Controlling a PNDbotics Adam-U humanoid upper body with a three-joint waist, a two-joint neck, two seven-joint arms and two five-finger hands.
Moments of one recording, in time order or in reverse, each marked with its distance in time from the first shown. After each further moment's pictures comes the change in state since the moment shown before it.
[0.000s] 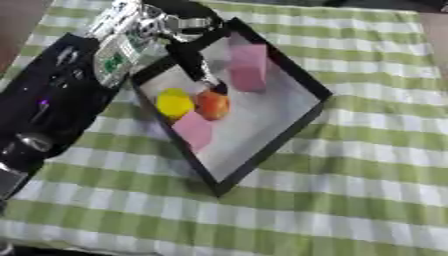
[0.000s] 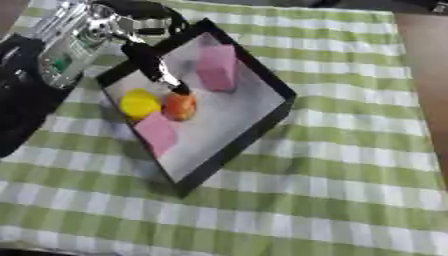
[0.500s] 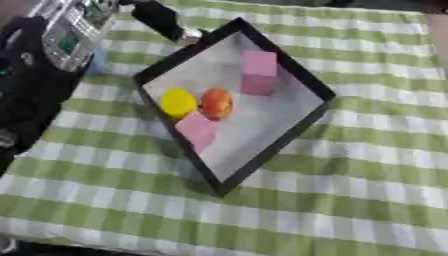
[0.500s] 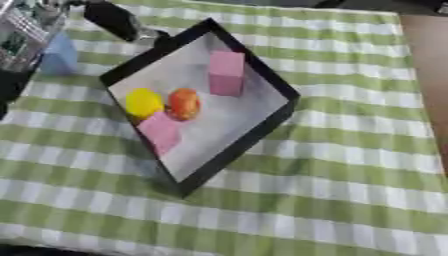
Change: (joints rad) left arm 0.004 0.139 0.125 -0.054 0.087 0.124 0.115; right arm 0.016 -0.003 -0.001 0.000 0.000 0.001 -0.007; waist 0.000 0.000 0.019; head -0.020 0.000
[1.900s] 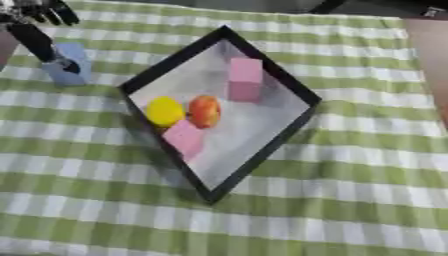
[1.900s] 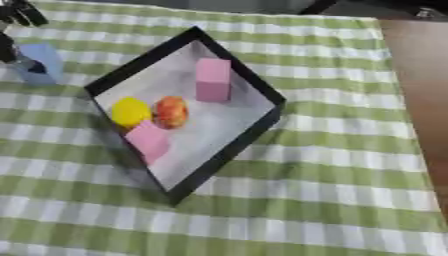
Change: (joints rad) left arm 0.036 0.097 0.173 0.322 -0.144 -0.127 -0.211; right arm 0.005 -0.008 -0.001 0.000 -0.008 0.001 -0.009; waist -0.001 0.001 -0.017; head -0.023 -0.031
